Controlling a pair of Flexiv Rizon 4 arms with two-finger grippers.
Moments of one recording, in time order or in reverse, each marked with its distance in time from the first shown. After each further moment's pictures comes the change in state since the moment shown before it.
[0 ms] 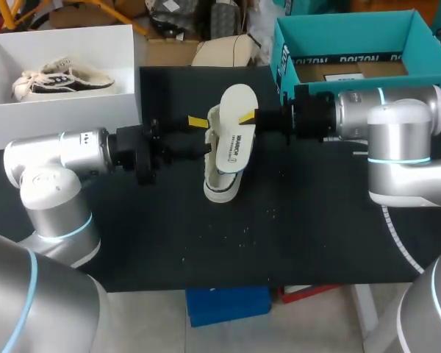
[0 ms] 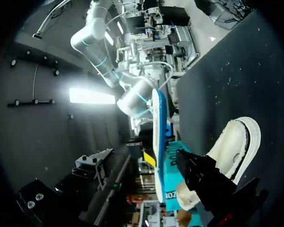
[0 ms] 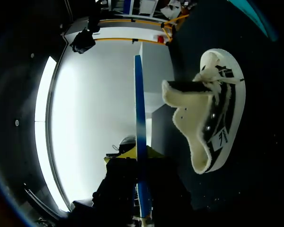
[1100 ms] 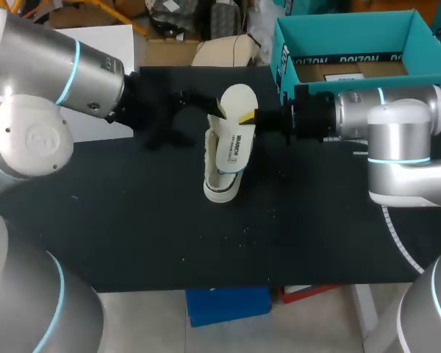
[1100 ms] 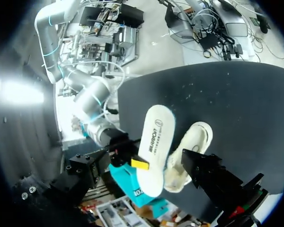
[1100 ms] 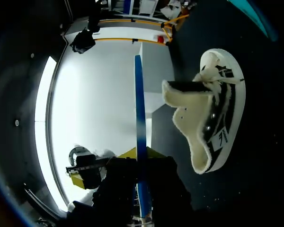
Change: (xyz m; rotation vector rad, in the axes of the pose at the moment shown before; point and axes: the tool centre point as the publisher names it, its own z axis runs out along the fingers) left arm -0.051 -0.023 0.006 -0.009 0.727 -0.023; right arm 0.000 0.000 0.000 0.000 0.000 0.000
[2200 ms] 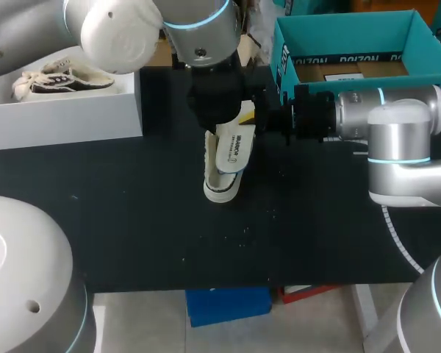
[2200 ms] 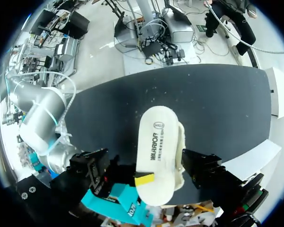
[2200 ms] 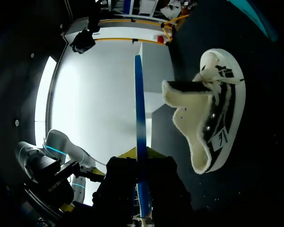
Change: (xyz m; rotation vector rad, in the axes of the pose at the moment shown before) left arm -0.033 -0.007 0.046 0.111 0.664 0.200; right arm 0.000 0.000 0.000 0.000 0.000 0.000
